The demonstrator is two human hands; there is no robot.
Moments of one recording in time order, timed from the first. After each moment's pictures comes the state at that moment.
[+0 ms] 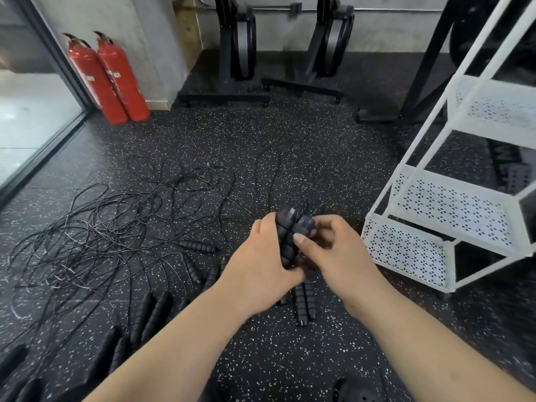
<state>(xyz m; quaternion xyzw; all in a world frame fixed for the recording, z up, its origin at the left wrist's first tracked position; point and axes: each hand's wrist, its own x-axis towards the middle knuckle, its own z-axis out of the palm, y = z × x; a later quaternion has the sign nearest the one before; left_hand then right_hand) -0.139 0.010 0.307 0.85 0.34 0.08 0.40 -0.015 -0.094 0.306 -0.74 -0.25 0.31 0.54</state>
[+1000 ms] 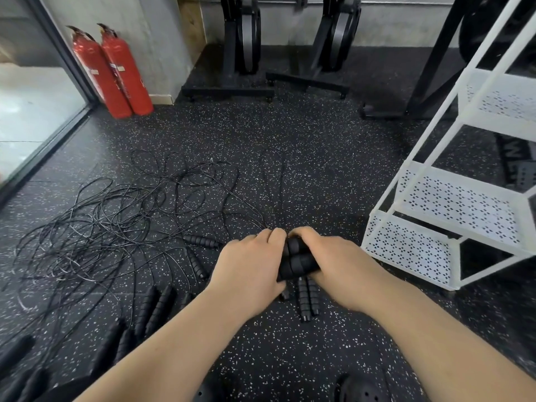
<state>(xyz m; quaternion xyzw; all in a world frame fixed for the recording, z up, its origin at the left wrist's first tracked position) -0.157 0.017 0.285 0.96 0.26 0.06 0.03 -0.007 -0.097 0.312 -0.80 -0.56 0.19 0.10</state>
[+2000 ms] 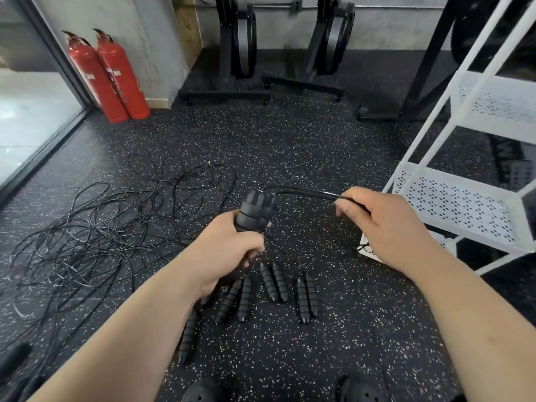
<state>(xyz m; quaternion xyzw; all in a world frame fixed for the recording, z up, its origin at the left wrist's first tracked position) -0.171 0.057 0.320 0.67 0.38 0.10 0.62 0.059 -0.112 0.337 -0.79 -0.53 0.08 0.29</state>
